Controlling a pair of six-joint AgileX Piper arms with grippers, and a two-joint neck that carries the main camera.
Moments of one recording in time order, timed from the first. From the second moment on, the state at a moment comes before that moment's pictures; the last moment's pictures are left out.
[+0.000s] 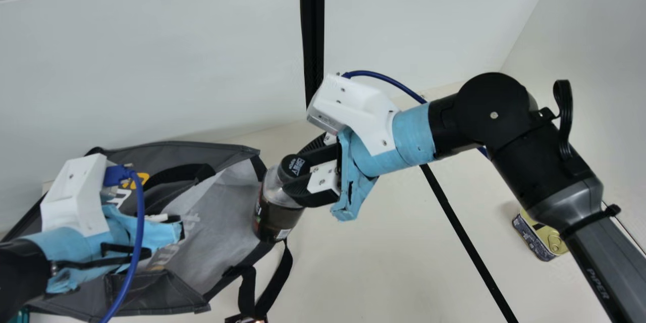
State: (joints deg) left arm -23.9 87.1 -79.9 -15.1 53.7 -5.7; right arm 4.4 85.4 -89.0 44.2 70.0 -54.1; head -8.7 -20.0
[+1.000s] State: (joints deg) left arm -23.9 87.1 -79.9 -15.1 53.7 -5.7; right arm 10.5 91.9 -92.4 47.2 69.9 -54.0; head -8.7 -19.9
